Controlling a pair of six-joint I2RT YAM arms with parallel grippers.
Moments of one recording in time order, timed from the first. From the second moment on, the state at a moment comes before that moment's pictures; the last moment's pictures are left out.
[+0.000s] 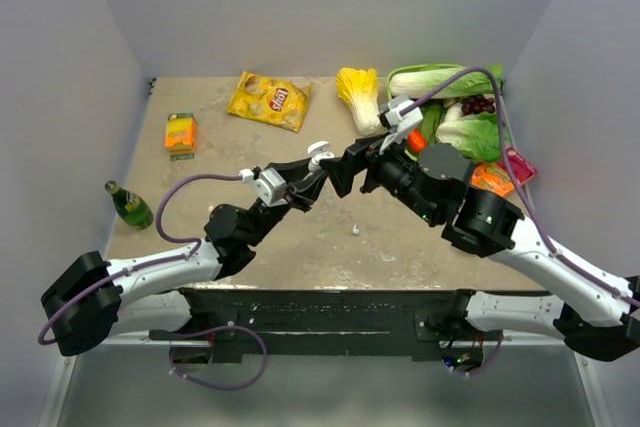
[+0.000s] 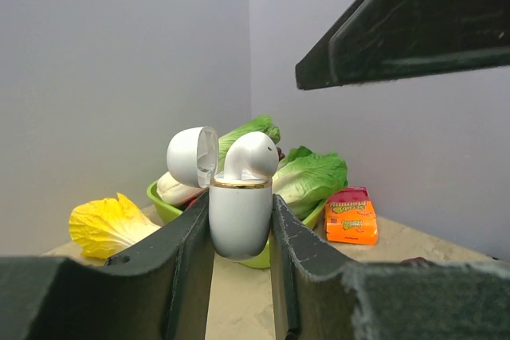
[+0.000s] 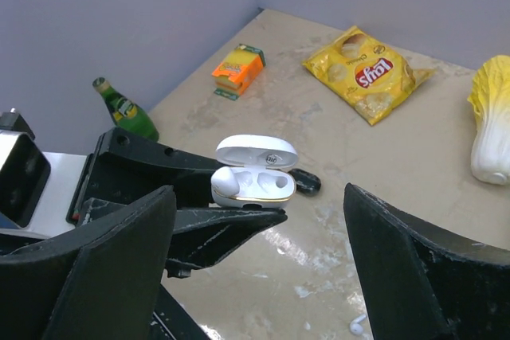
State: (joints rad) left arm -0.93 1.15 0.51 1.14 -0.07 0.05; right arm 1.03 1.03 1.30 -0.33 0.32 0.24
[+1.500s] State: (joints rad) left arm -0.93 1.14 0.51 1.14 -0.04 0.05; right arm 1.03 1.12 1.31 -0.37 0.40 0.24
